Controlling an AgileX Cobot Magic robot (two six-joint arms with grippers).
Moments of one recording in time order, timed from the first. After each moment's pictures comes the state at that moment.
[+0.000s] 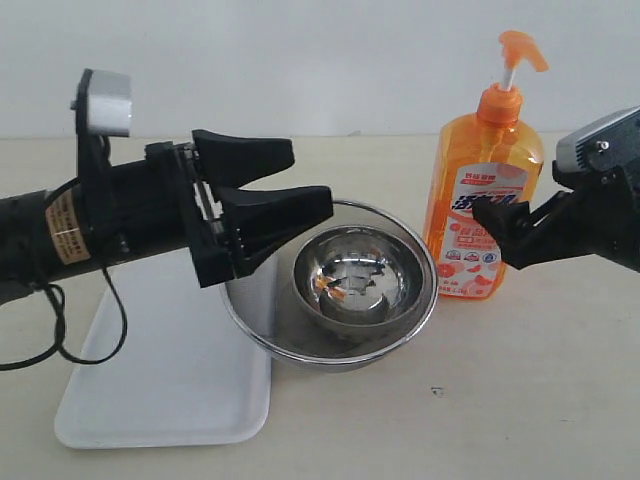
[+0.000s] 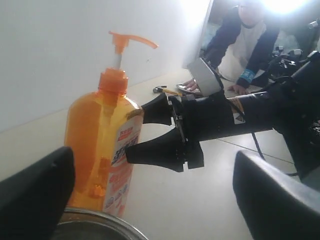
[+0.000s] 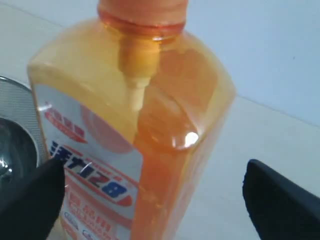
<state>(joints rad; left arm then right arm) -0.35 1.69 -0.64 0.93 -1.21 -0.64 0.07 1.58 -0.48 -0.54 -0.76 0.14</state>
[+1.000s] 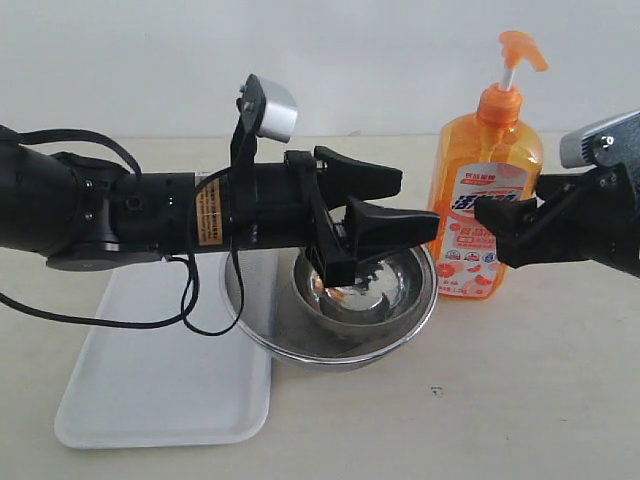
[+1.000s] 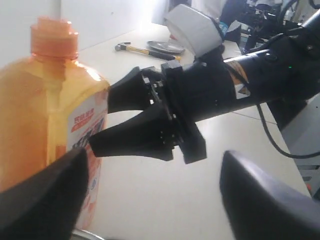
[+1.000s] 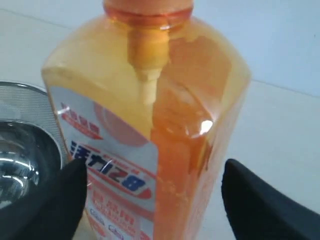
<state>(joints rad) -0.53 1.87 -0.93 1.01 -1.00 -0.75 0.07 1.57 -0.48 -0.61 -0.75 0.30</state>
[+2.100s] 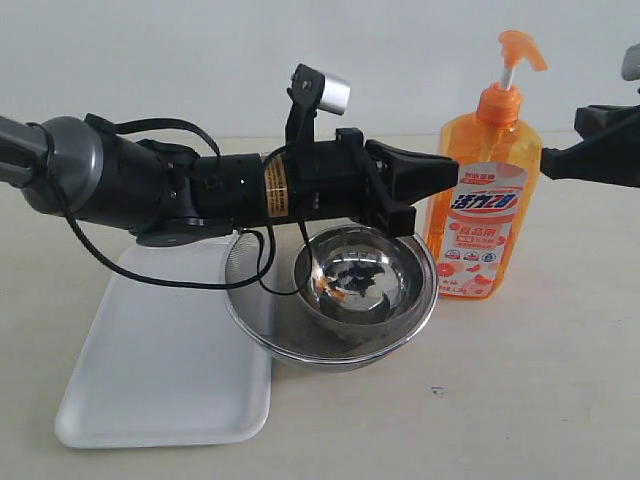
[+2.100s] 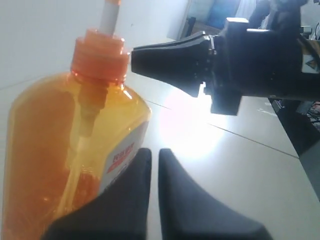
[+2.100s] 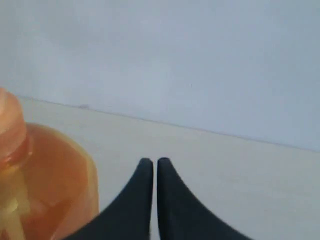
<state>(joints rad) -0.58 2.05 -1.16 0.94 -0.96 -0.85 0.07 1.46 -0.57 -0.20 -0.59 0.05</state>
